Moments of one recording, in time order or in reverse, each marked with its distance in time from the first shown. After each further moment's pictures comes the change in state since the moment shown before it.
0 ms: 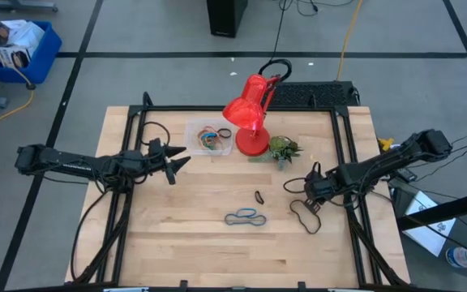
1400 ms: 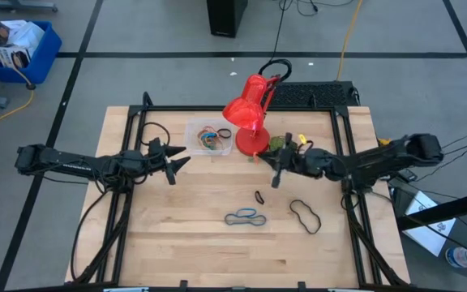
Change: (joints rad) left arm 0.000 0.000 0.000 0.000 -0.001 0.036; right arm -0.252 0.209 0.058 1.473 0.334 -1.246
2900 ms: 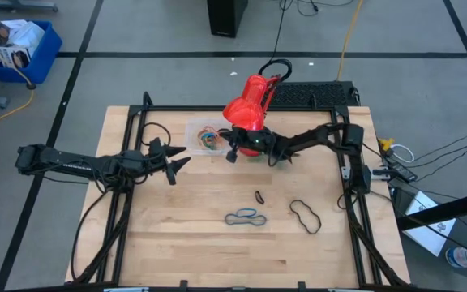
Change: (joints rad) left arm 0.000 0.000 0.000 -0.011 0.001 0.008; right arm -0.317 0.763 0.531 0.069 -0.217 0.025
